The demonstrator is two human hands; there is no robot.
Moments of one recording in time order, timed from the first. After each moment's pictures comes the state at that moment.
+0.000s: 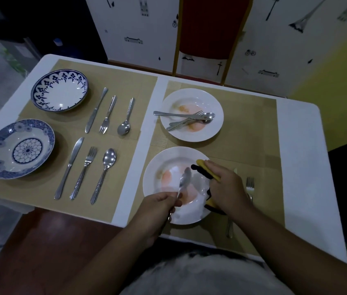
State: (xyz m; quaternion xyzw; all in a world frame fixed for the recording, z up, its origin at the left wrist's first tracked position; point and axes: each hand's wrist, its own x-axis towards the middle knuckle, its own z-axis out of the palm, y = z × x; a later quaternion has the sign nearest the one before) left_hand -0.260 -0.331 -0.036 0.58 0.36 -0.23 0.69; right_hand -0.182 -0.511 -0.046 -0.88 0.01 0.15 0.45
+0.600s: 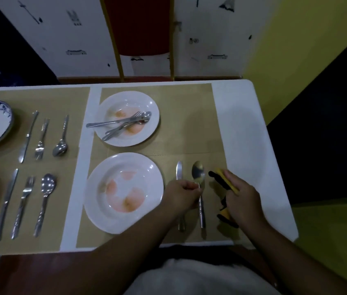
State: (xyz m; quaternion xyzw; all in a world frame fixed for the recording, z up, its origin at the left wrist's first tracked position) left_hand -0.200 -0.518 -0.069 0.72 0.21 -0.31 0.59; right_hand -0.236 -0.686 -0.060 -0.85 0.21 0.06 0.48
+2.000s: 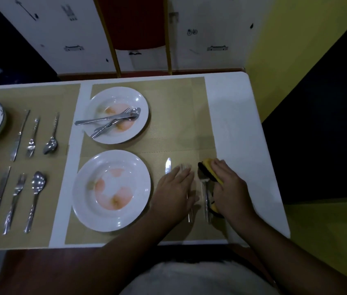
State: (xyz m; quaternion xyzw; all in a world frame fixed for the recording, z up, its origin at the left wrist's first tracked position) left_hand -0.208 -0.532 -0.098 0.95 -0.24 -0.06 0.16; right_hand -0.219 -0.706 -0.073 -0.92 0.05 0.01 0.38
